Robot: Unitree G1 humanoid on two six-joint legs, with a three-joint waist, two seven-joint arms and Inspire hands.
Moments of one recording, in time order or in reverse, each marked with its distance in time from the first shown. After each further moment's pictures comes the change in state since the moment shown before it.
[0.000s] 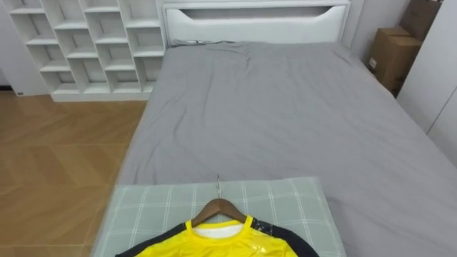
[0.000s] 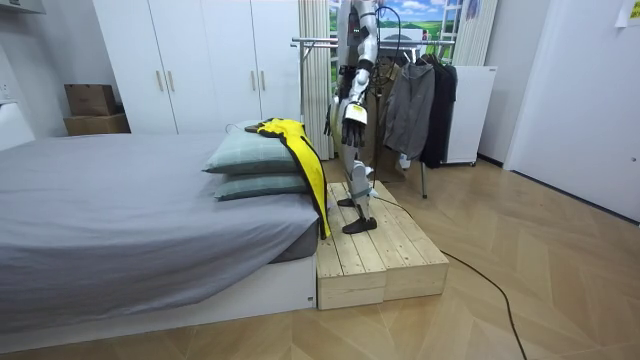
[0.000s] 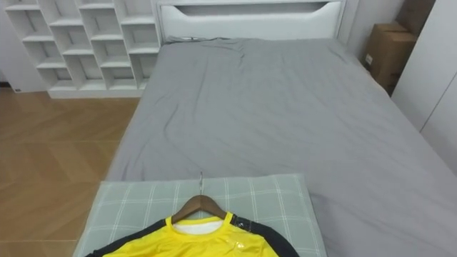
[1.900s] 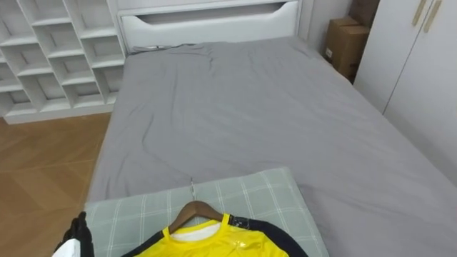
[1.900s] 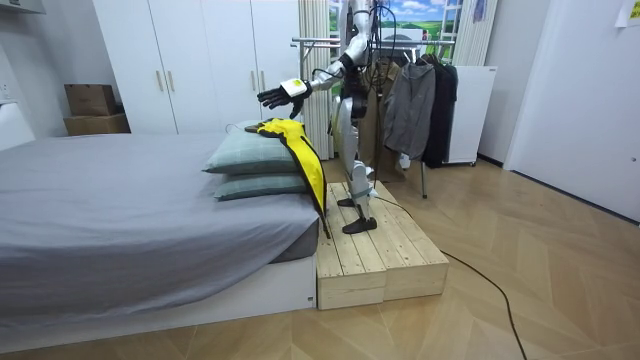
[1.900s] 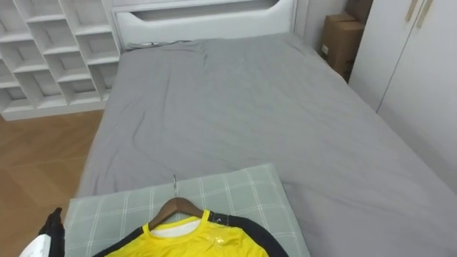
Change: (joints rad) left arm -0.117 0.058 -0.299 -0.320 0.294 -0.059 -0.099; right arm -0.022 -0.039 0.007 0.001 -0.145 -0.044 0.061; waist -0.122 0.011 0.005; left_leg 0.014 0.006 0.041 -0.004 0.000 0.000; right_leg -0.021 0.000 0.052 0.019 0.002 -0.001
